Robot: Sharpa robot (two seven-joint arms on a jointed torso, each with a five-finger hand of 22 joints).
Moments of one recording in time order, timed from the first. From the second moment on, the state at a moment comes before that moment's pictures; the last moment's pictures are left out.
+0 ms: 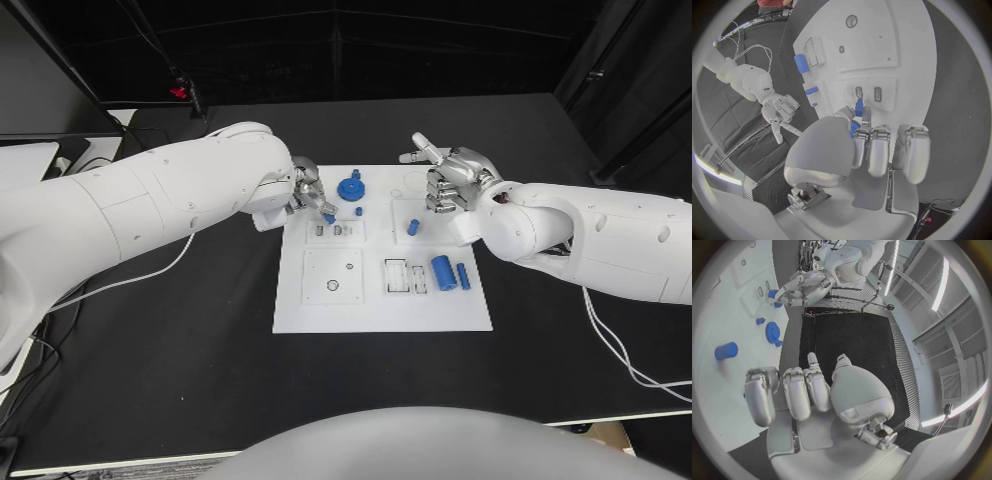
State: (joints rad) left arm 1.42 -0.28 -0.24 0.98 -0.78 0.18 -0.46; left_hand 1.42 0.04 0.19 0.27 0.53 0.71 0.11 0.61 0.66 1.47 0.04 1.57 1.31 1.47 -0.02 1.57 1.31 0.01 1.47 0.09 1.57 1.31; right arm 1.17 -0.93 -0.06 1.52 -0.08 -0.35 0.28; right_hand 1.14 0.28 -0.31 0.29 0.30 0.58 0.17 0.50 0.08 1.46 0.16 1.57 1.31 1.47 0.10 1.57 1.31 0.01 1.47 0.21 1.56 1.31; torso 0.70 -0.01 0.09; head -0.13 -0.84
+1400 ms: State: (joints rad) left arm 1.40 -0.38 -0.24 1.19 -0.79 -0.02 -0.51; left_hand 1.37 0.02 0.26 0.26 0.54 0.71 0.11 0.62 0.66 1.47 0.04 1.57 1.31 1.47 -0.02 1.57 1.31 0.01 1.47 0.09 1.57 1.31; right arm 1.16 -0.94 -0.06 1.51 -0.08 -0.35 0.29; right_hand 1.14 0.28 -0.31 0.29 0.30 0.58 0.17 0.50 0.08 1.46 0.16 1.57 1.31 1.47 0.10 1.57 1.31 0.01 1.47 0.21 1.55 1.31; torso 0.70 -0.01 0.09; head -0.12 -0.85
